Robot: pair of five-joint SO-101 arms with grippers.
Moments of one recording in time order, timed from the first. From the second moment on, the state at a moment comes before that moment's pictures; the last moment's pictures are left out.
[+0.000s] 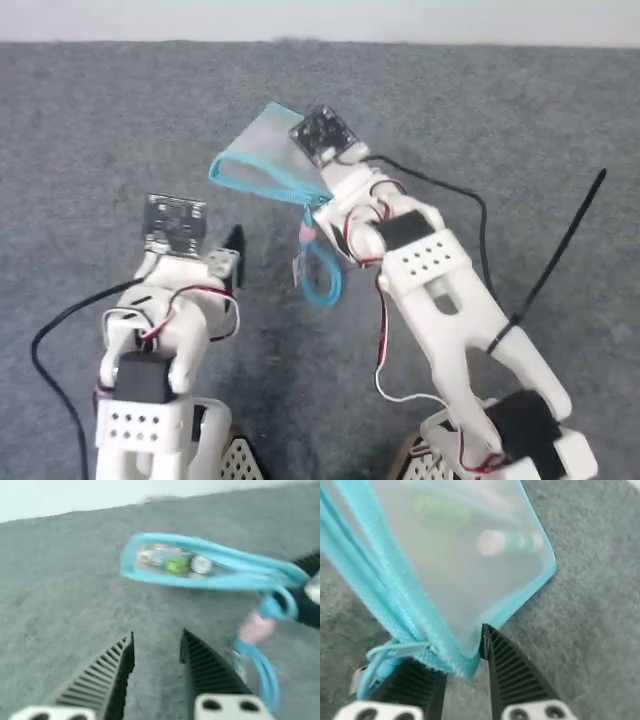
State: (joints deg) left arm -1.0 -76.5 68.0 56.0 -0.1; right arm -29.3 -14.1 28.0 42.7 13.6
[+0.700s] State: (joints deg) left arm 12.9 -58.7 69.1 48.4 -1.4; right arm -36.7 -32.4 40.2 48.1 11.4
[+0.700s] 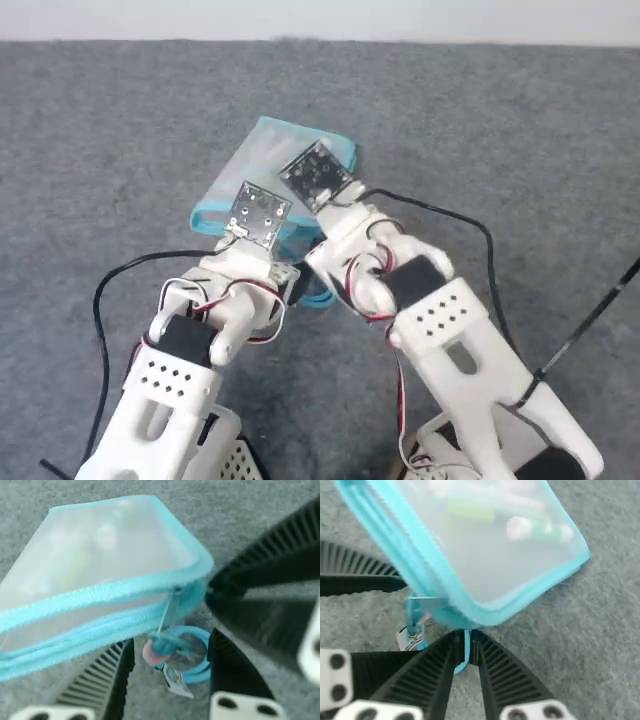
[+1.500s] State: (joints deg) left arm 12.9 -58.5 71.8 43.5 -1.2; right arm -36.6 -33.8 53.6 37.4 15.4
